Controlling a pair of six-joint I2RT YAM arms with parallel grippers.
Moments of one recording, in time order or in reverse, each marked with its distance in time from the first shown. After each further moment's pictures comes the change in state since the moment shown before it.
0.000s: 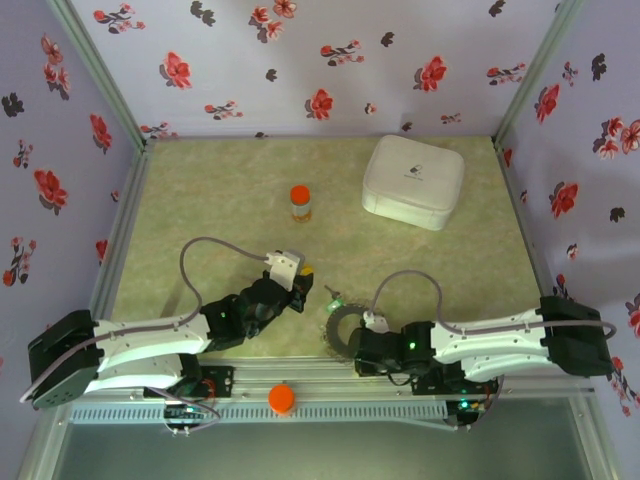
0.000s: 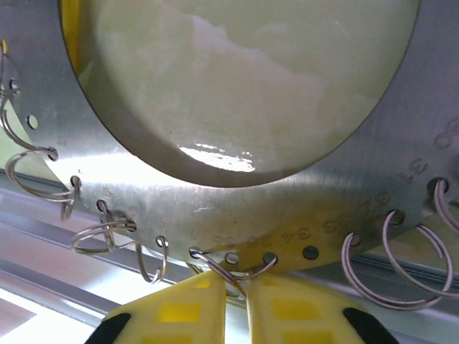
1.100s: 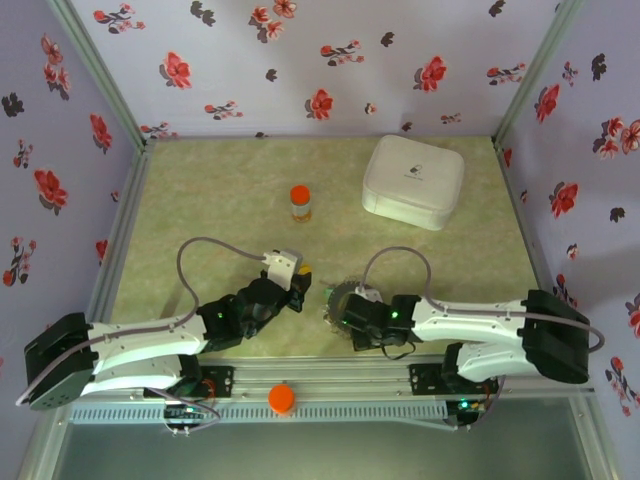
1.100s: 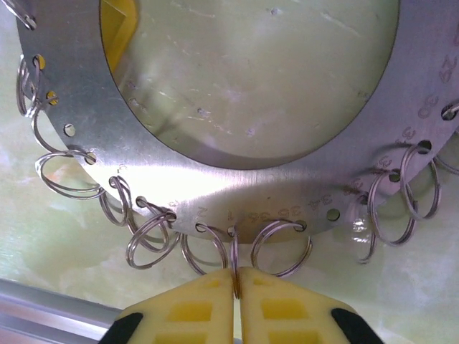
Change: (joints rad) left arm 0.000 -0.032 0.000 -0.019 0.000 -0.004; right arm -0.239 0.155 0.181 -0.148 0.020 -0.311
